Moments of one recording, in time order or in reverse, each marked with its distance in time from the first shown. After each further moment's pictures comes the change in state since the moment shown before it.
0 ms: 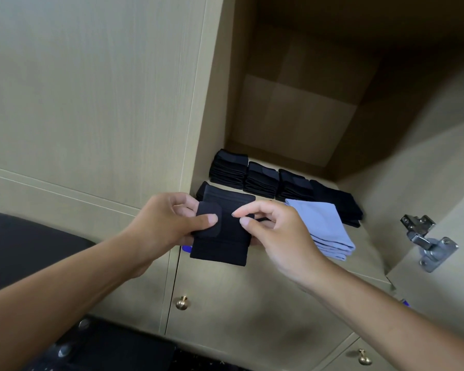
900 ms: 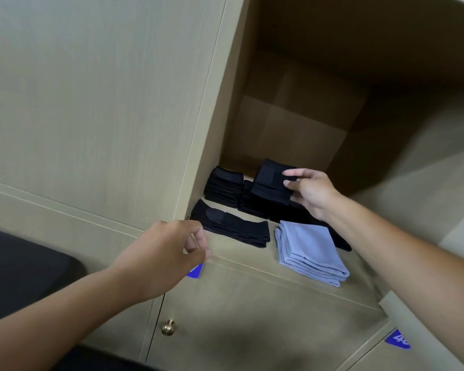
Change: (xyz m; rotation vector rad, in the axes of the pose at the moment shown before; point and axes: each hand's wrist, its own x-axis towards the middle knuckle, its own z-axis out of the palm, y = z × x) left_hand 0.005 -0.011 -0.004 0.650 -0.059 0.293; right_hand 0.144 0.015 -0.094 0.176 0.257 0.278
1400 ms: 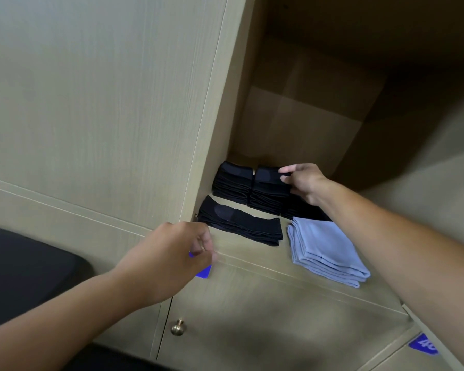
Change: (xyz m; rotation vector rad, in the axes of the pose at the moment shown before) left_hand 0.005 -0.010 0.003 0.019 -0.041 -0.061; right_hand 0.066 0.023 0.027 -0.201 0.027 0.082
